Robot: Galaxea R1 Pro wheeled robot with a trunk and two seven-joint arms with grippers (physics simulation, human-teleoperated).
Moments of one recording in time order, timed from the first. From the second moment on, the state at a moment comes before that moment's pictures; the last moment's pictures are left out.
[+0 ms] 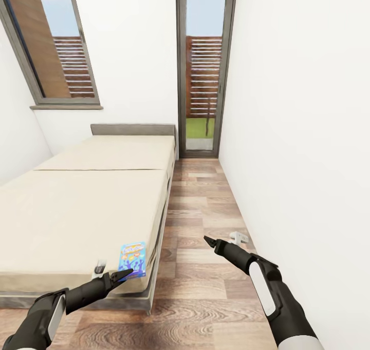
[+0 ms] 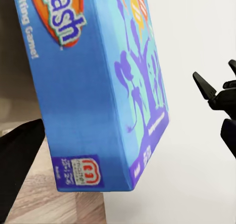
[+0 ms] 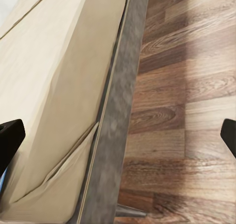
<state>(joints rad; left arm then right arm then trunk) -0.44 0.11 0.49 -0.77 -0.01 0.73 -1.21 -0.44 0.09 -0.07 -1.13 -0.38 0.54 0.31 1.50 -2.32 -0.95</state>
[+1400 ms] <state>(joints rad) -0.44 0.11 0.49 -0.77 -0.01 0.73 -1.21 -0.44 0.09 -0.06 -1.13 -0.38 0.54 0.31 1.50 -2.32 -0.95</state>
